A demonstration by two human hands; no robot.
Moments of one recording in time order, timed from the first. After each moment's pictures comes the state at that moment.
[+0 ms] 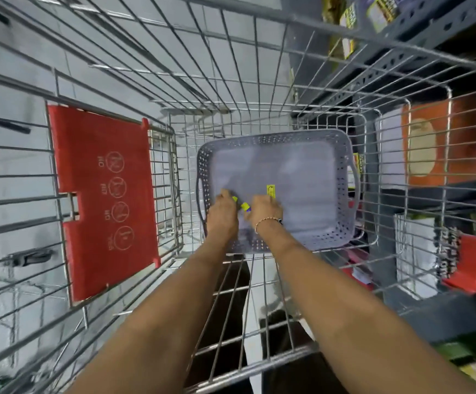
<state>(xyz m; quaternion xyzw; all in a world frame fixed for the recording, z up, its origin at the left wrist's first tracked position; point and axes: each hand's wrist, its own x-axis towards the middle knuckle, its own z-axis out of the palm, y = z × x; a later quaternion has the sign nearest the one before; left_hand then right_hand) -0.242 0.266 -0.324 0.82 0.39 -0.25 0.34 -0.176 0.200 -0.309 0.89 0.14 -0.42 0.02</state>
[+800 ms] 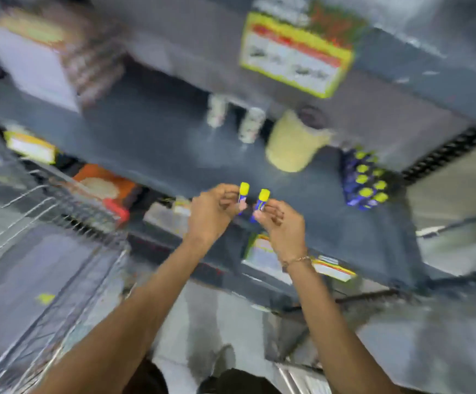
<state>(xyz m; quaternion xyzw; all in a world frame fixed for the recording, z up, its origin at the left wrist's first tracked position) -0.262 -0.159 0.013 0.71 -0.18 -0.19 0.65 -0.357 -0.279 0.030 0.75 -0.28 0.18 -0.57</state>
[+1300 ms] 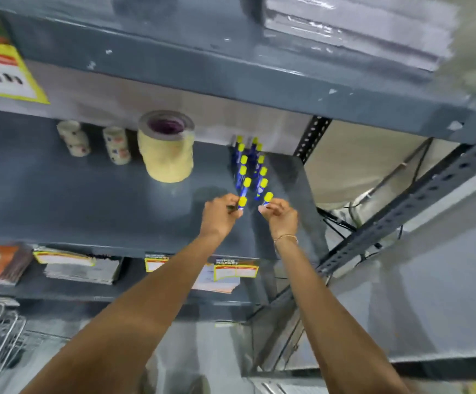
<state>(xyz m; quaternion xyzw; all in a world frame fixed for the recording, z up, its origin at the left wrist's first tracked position) -0.358 -0.411 0.002 0.78 -0.31 -0.21 0.50 -0.460 -0.520 0.001 0.63 -0.45 0.32 -0.54</state>
